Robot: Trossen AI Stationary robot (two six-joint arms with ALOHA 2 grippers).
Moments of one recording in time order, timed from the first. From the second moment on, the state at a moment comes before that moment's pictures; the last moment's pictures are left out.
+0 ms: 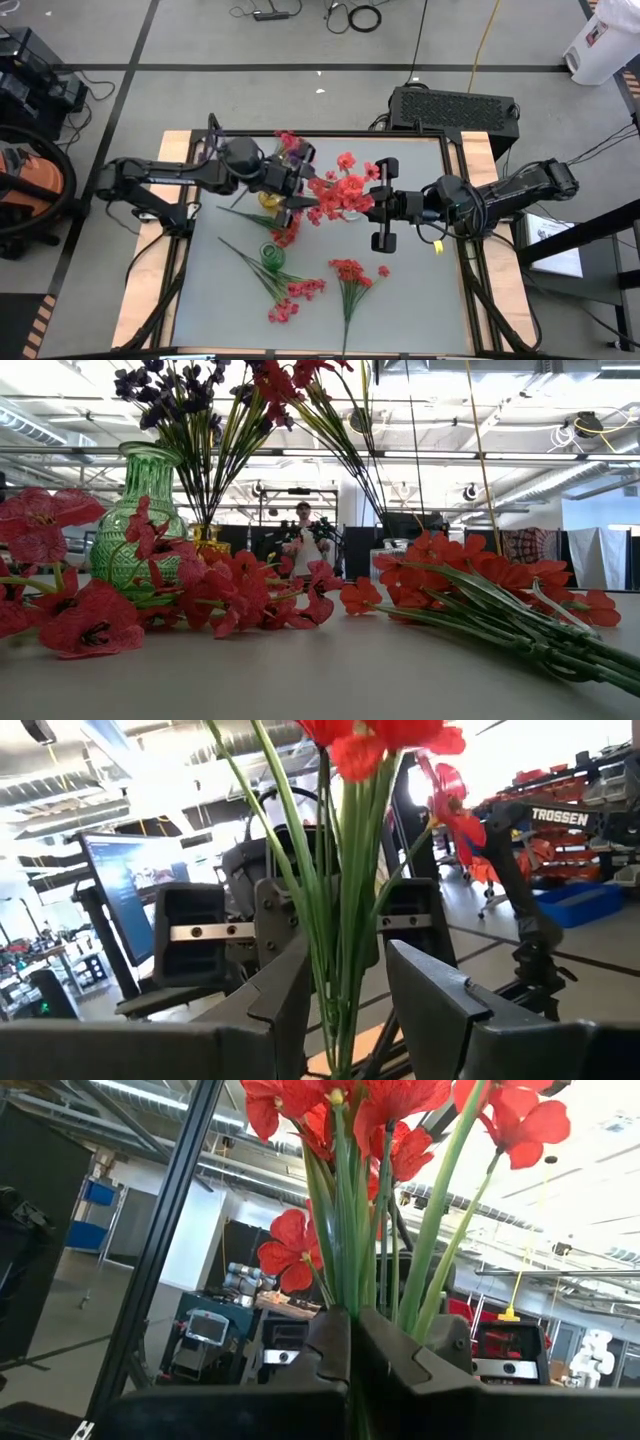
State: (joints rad) left arm 0.06 1.42 1.20 0.44 0.45 0.24; right arm 0.22 1.25 0.94 0.75 0.13 -0.36
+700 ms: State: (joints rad) left arm 0.01 1.50 1.21 0.51 0.39 0.24; right arm 0.22 1.26 0.94 0.72 0.13 -0.35
